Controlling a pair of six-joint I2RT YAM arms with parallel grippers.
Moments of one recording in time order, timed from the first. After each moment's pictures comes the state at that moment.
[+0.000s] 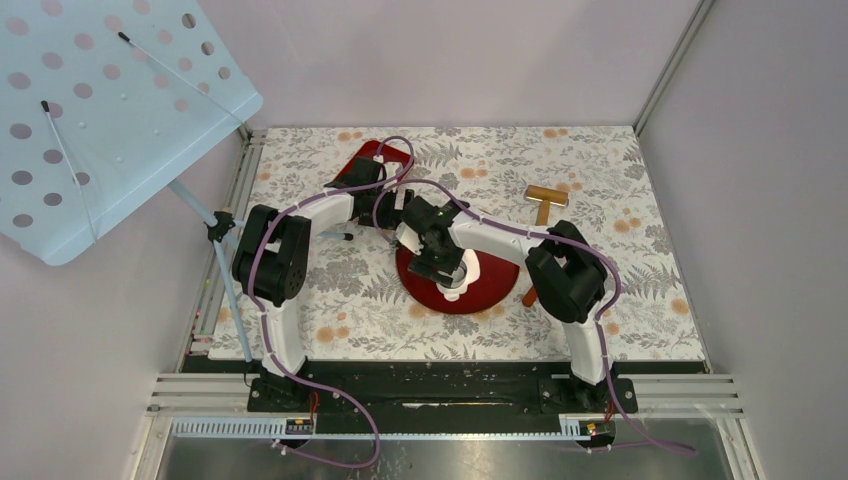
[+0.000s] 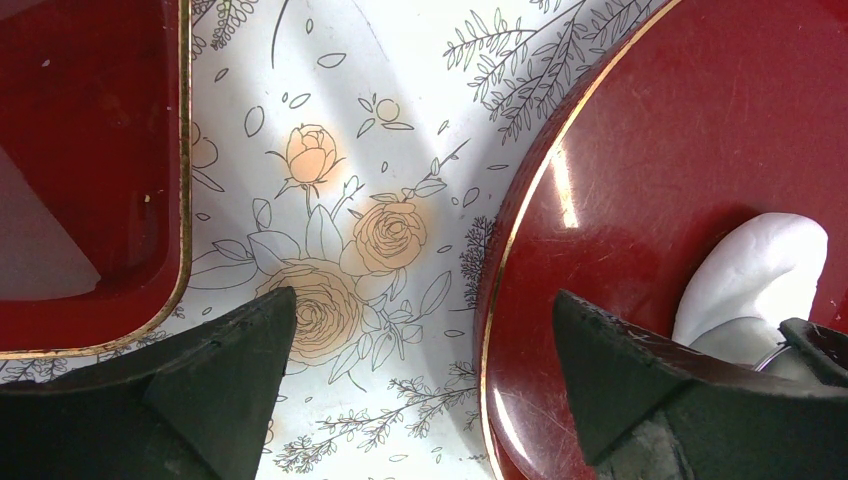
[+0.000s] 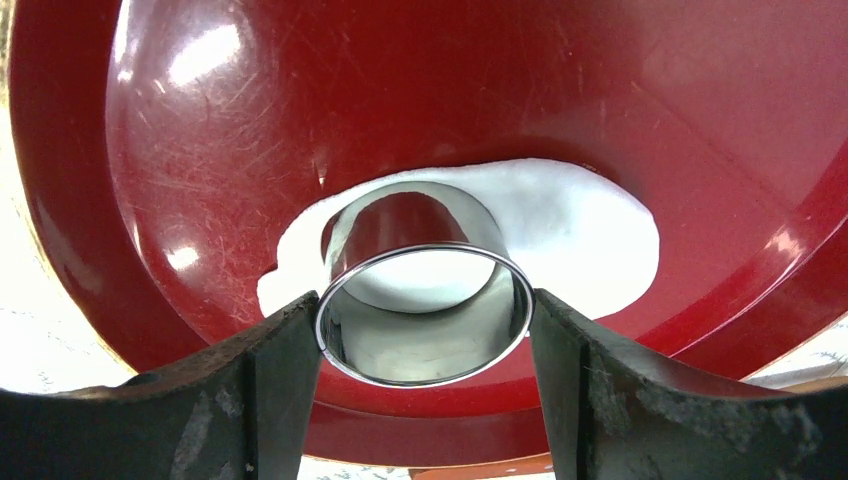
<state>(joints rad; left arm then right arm) -0.34 1.96 1.31 -0.31 0.30 -0.15 0.85 2.05 1.55 -0.89 0.07 -0.38</state>
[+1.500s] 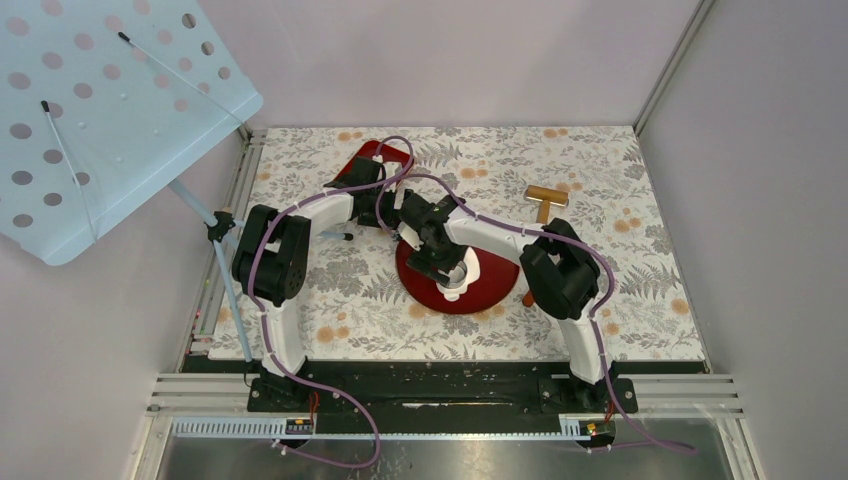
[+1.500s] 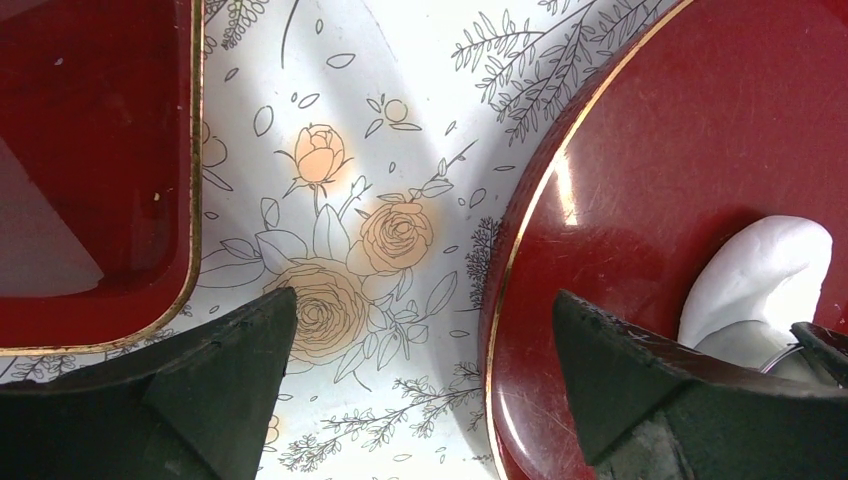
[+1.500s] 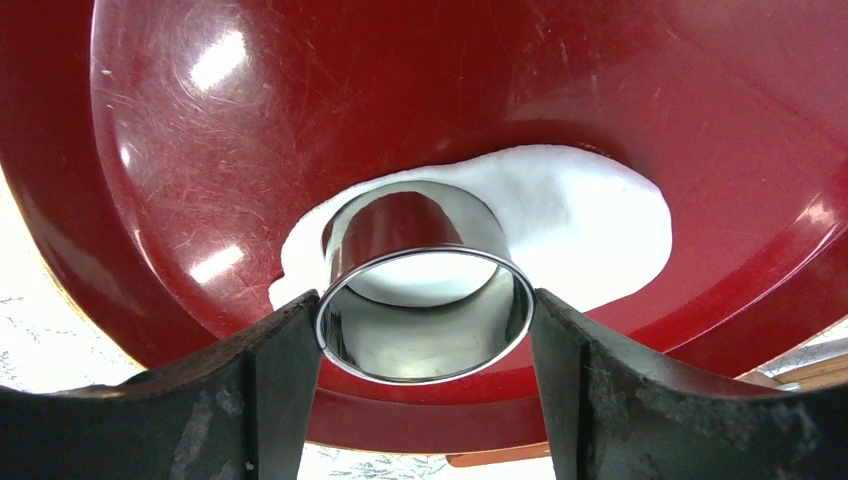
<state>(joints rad) -0.33 1.96 1.31 -0.31 0.30 -0.15 0.85 2.10 1.62 -0.95 0.09 -0.23</state>
